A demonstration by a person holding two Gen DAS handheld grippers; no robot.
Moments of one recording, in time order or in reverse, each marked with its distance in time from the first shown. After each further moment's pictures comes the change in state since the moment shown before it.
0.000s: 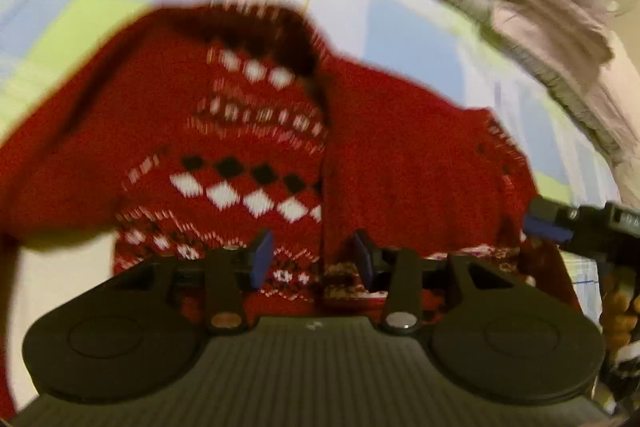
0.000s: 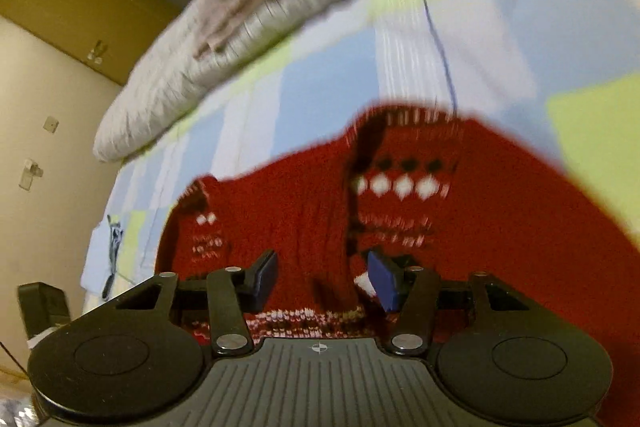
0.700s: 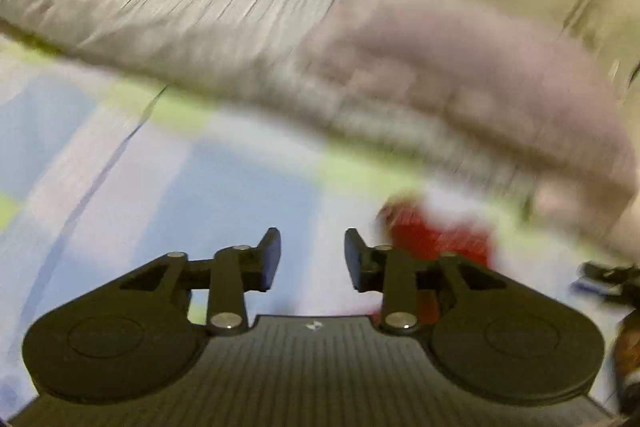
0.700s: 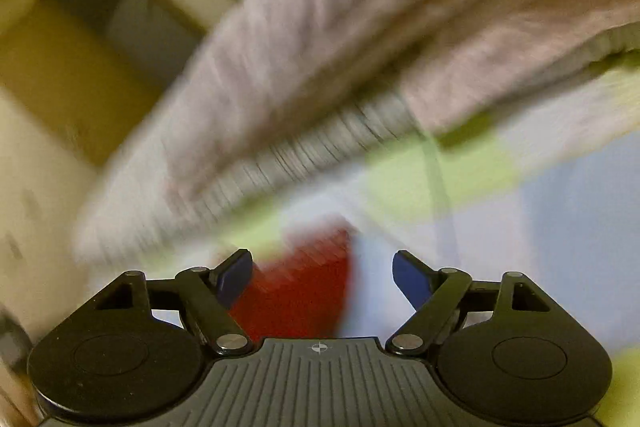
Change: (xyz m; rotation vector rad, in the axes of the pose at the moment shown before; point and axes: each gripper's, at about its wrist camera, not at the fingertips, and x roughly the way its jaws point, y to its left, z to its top) left arm -0.039 0.064 0.174 0.057 -0.228 0.127; right arm 0.009 0.009 0.148 -0.066 -0.243 -0.138
